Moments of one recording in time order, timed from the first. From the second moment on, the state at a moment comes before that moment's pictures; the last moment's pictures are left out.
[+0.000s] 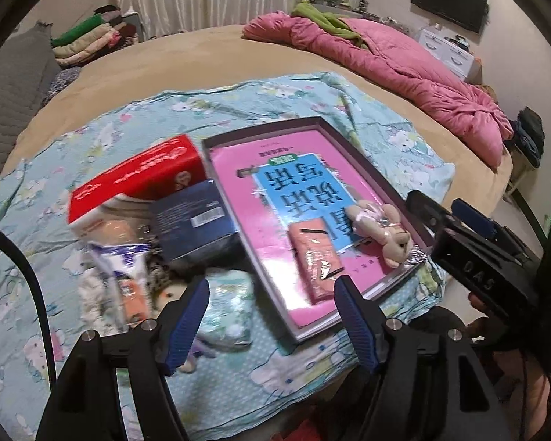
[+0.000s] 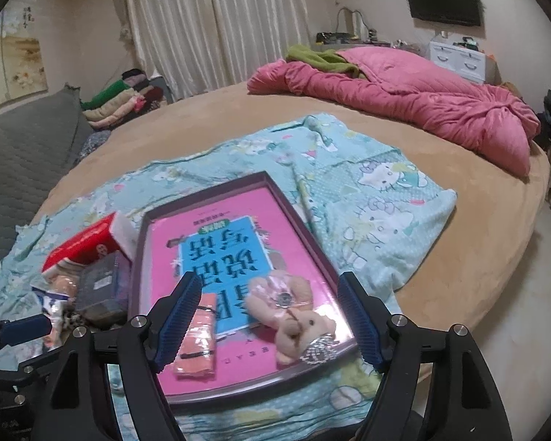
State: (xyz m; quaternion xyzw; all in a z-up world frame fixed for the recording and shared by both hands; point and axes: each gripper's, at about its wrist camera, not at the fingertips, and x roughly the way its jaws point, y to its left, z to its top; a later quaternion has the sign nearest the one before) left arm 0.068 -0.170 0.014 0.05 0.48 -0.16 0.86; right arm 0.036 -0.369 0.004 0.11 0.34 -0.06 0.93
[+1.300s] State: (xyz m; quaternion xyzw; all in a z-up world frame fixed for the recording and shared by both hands) left arm 0.065 -0.006 0.018 -0.05 0.46 -0.06 0.89; right arm 0.018 -0.223 0.045 0.04 0.34 0.09 0.94
